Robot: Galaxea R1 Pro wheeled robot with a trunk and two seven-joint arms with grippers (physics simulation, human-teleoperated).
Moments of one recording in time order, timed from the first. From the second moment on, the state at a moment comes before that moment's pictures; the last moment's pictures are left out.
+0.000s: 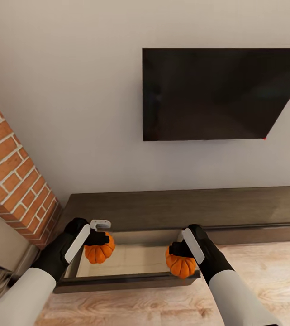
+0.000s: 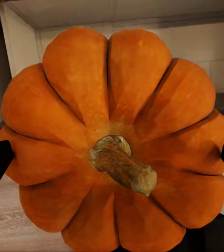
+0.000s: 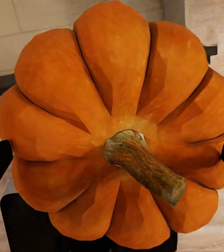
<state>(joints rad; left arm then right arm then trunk) -0.69 0.11 -0.30 -0.99 0.51 1.04 0.26 -0.69 0.10 0.10 -0.82 -0.48 1.04 -0.44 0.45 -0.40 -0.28</state>
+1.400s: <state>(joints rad) -0.70 0.11 -0.30 -0.93 0.50 1.04 0.26 -0.69 0.12 0.18 -0.81 -0.47 0.86 -0.44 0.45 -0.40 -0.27</state>
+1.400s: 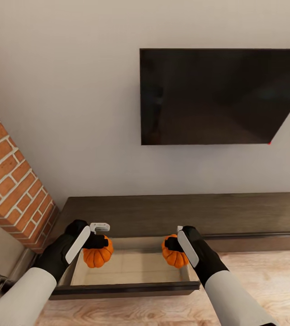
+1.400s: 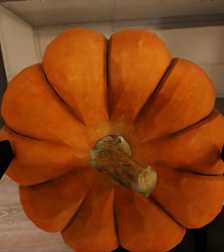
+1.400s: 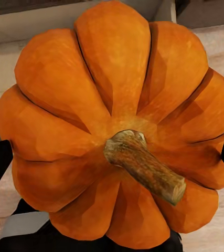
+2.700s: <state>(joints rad) -0.70 0.11 -0.30 -0.93 0.50 1.04 0.26 -0.69 0.12 0.18 -0.81 -0.47 0.86 -0.44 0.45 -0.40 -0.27</state>
